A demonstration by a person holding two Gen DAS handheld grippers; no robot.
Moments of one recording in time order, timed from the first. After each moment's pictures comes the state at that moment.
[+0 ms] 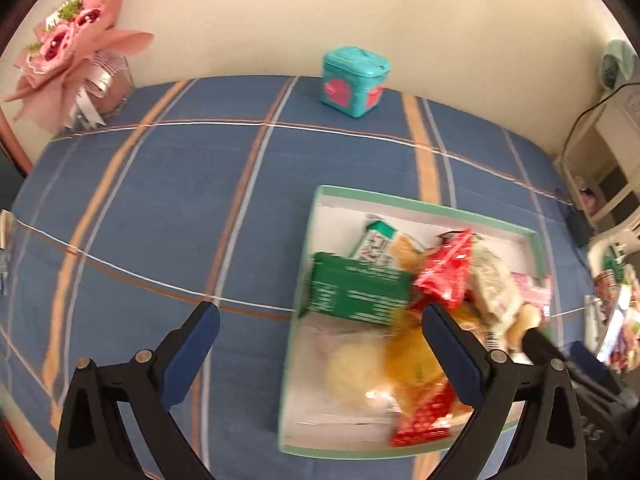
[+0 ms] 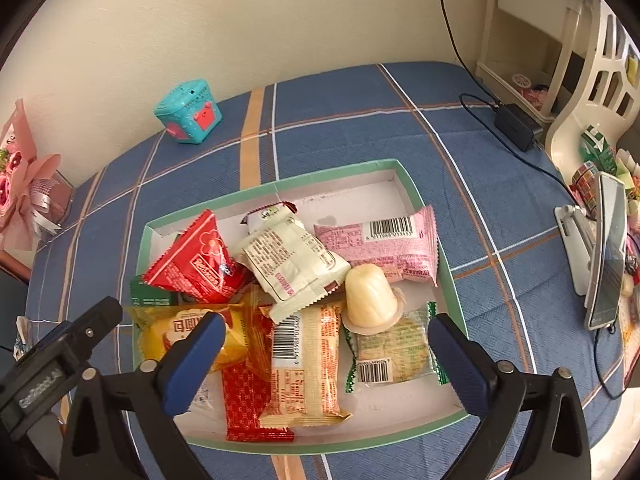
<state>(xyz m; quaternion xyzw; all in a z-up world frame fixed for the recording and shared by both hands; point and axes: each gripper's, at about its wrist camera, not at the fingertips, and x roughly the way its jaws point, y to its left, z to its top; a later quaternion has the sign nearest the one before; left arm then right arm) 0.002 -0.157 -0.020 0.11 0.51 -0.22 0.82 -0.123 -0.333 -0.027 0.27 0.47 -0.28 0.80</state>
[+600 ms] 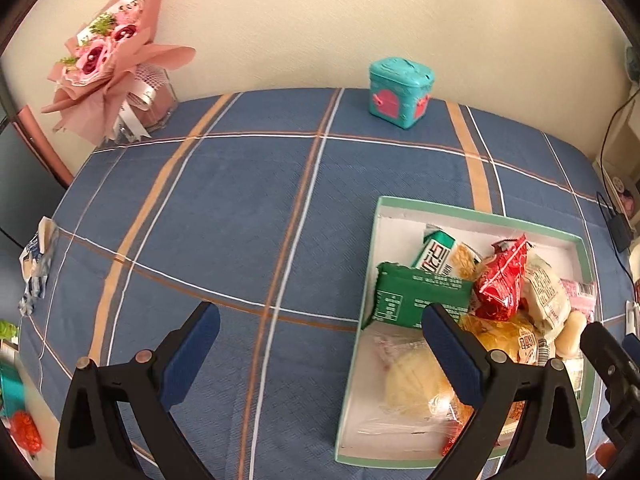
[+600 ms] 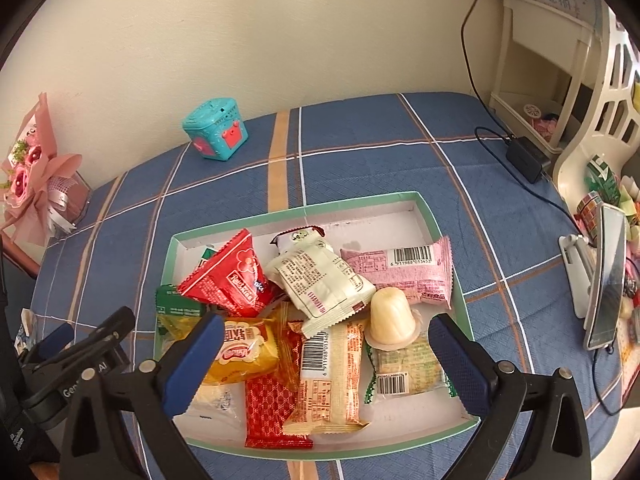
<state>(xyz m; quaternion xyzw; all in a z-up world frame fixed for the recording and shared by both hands) 0.006 -0.143 -0.020 0.14 0.48 -0.15 0.85 -0.116 -0.315 -0.007 0.24 0.44 -0.26 0.82</state>
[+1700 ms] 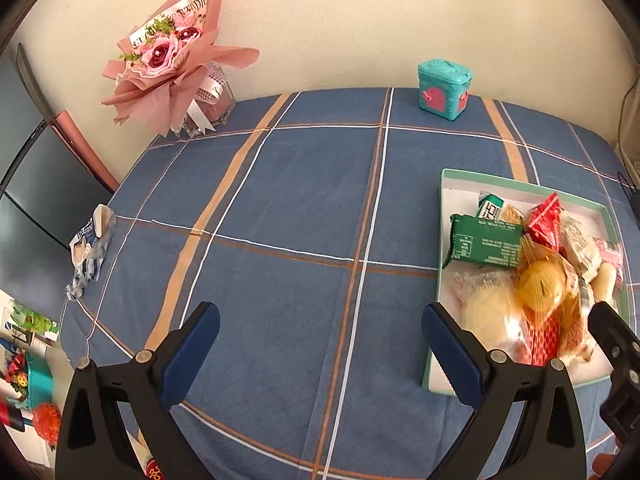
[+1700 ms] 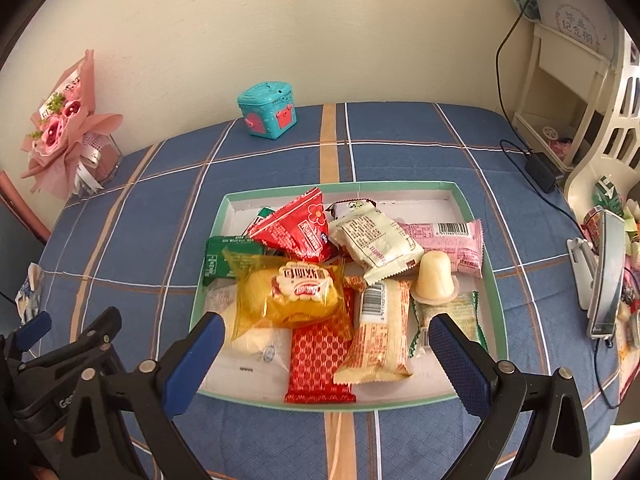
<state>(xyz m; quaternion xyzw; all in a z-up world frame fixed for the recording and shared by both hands) -0.036 -0.078 -0.001 0.18 0.45 -0.10 0.87 -0.129 -0.248 0.003 0.20 0.44 -0.24 0.84</state>
